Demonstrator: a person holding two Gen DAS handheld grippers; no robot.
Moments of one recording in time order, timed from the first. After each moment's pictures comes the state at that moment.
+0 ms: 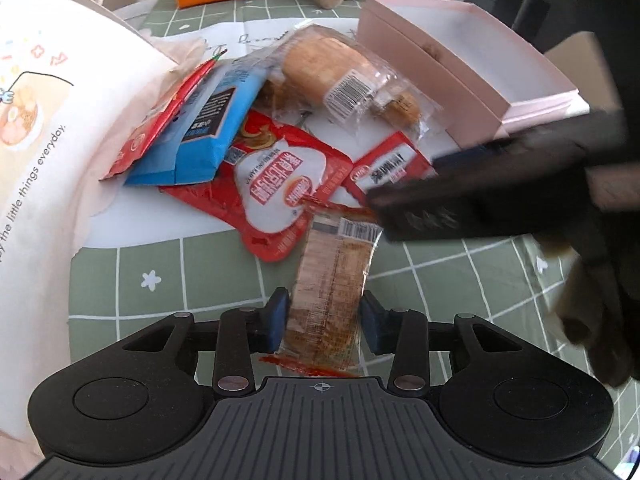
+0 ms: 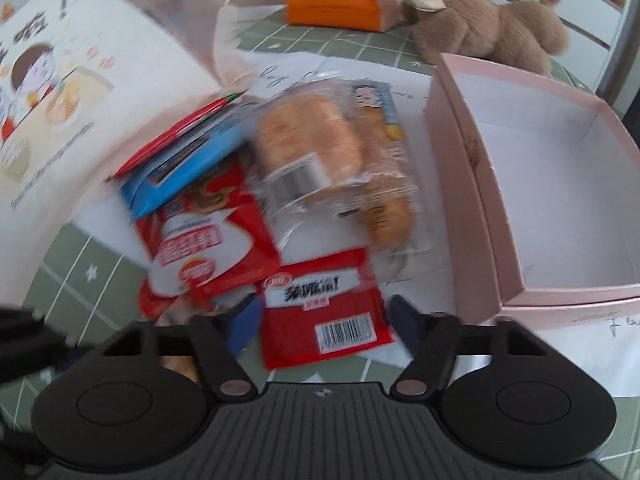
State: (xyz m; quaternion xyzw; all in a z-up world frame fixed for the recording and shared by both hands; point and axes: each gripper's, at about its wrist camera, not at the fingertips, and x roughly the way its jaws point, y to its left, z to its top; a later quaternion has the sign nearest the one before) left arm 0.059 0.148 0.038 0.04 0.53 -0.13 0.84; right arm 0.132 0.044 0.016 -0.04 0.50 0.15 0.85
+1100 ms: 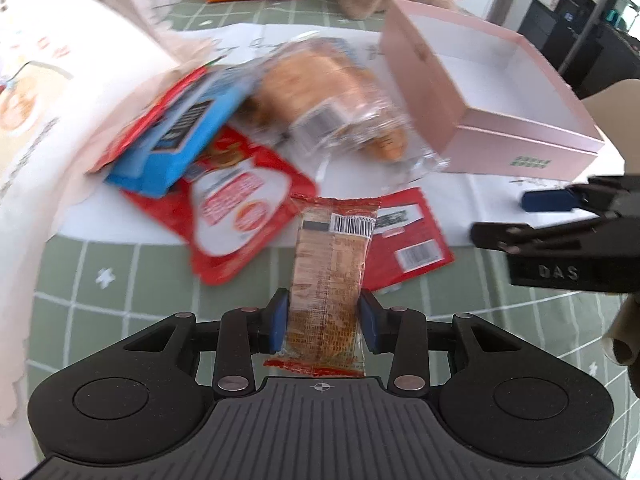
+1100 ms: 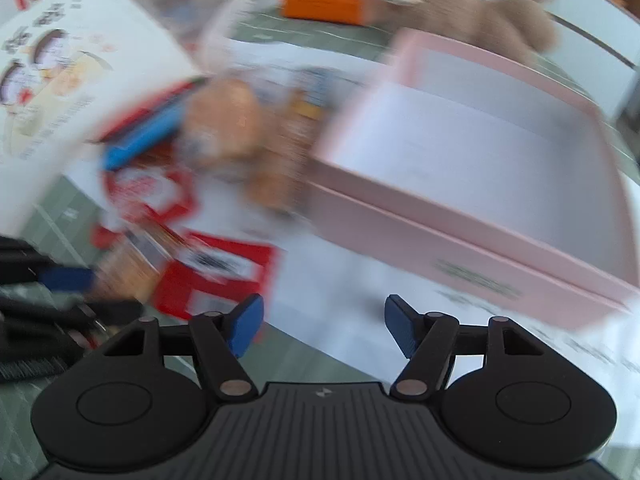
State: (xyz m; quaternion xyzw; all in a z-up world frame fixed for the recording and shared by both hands) left arm 0.072 0.093 0.038 -0.01 0.53 -0.05 0.85; right arm 0.129 -0.060 0.017 -0.08 0.49 0.19 0.85
